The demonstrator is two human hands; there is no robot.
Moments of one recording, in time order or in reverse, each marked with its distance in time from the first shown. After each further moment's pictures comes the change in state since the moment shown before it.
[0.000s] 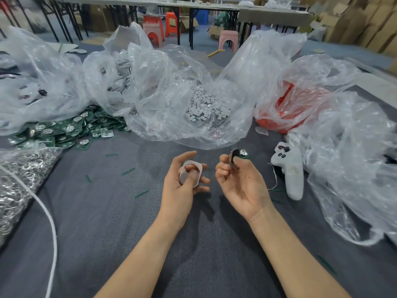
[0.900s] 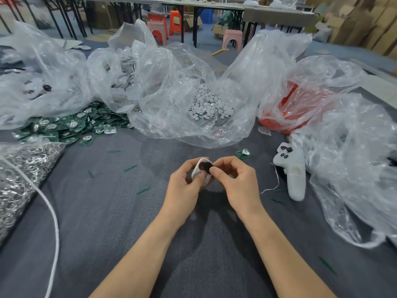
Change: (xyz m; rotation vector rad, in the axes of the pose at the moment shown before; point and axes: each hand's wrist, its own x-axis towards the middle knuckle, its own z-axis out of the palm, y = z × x) left_hand 0.000 0.000 -0.001 0.188 -0.065 -0.019; right_hand -0.006 0.013 0.000 -1.332 0.186 -0.445
